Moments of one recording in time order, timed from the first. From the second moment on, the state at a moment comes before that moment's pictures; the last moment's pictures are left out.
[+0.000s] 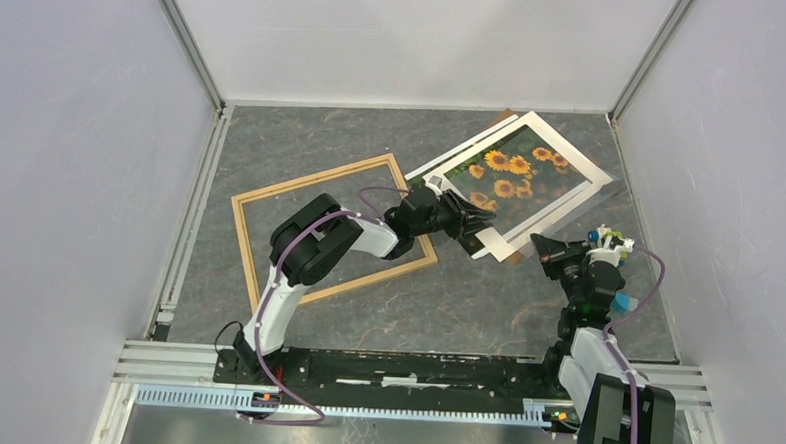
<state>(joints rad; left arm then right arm) -0.81 2.20 1.19 0.82 0.32 -1.71 -0.21 0.88 0.02 0.67 -0.36 1.08</state>
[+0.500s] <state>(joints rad) -0.79 2.22 1.22 0.79 0.34 -1.71 -0.21 0.85 0.02 0.64 -0.38 1.01</state>
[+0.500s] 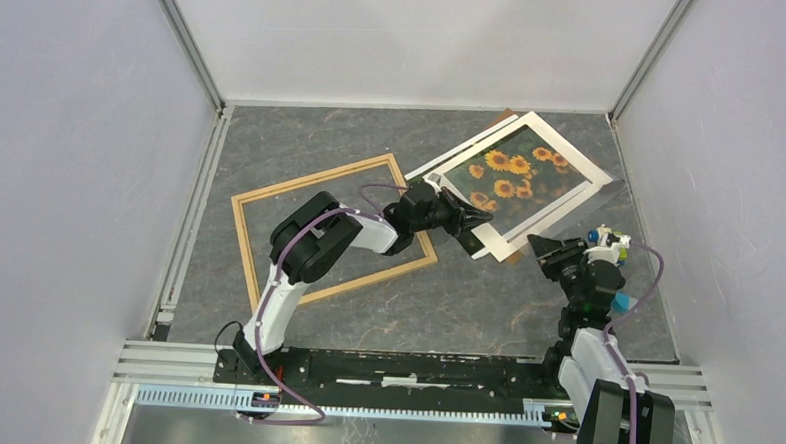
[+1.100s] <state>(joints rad) -0.36 1.72 1.15 -0.20 0.75 -0.88 -0.22 0.82 0.37 0.07 -0.33 0.29</state>
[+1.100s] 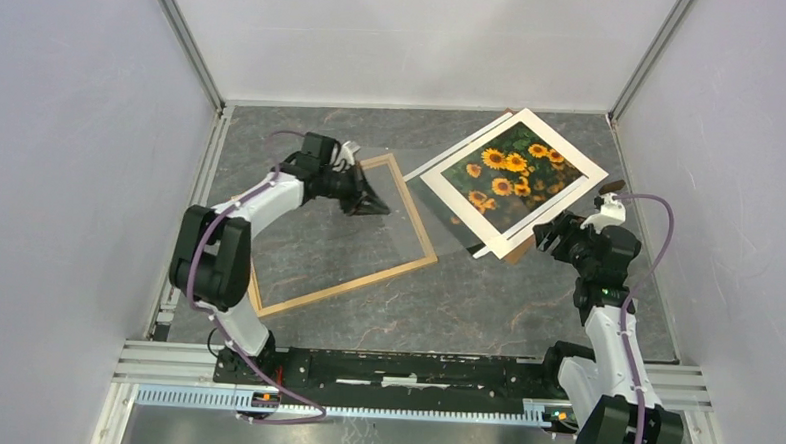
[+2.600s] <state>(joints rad) 0.18 1.66 1.22 -1.14 0.34 -0.19 0.17 1.58 0.65 0.42 -0.68 0.42</state>
